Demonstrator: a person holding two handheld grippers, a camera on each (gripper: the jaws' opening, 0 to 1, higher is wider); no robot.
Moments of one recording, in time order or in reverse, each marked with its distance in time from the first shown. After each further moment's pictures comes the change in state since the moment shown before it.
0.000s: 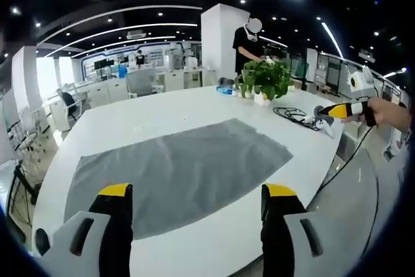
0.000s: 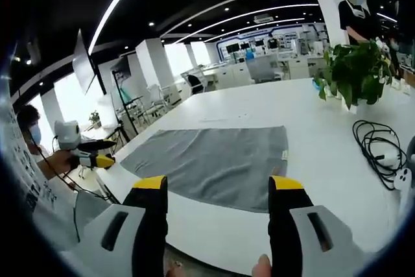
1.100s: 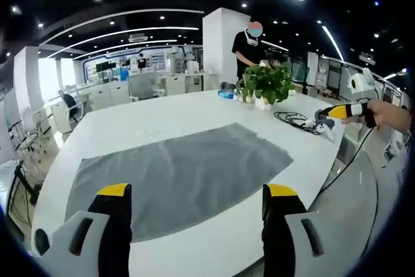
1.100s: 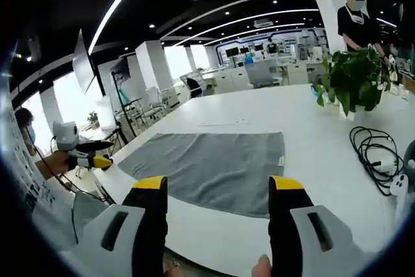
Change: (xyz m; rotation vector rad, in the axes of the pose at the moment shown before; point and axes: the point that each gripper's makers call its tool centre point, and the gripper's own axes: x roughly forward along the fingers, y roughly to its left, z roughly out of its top) left arm -0.003 0.000 0.006 -0.004 -0.029 0.006; right arm -0.003 -0.001 0.009 -0.020 -0.025 -0.016
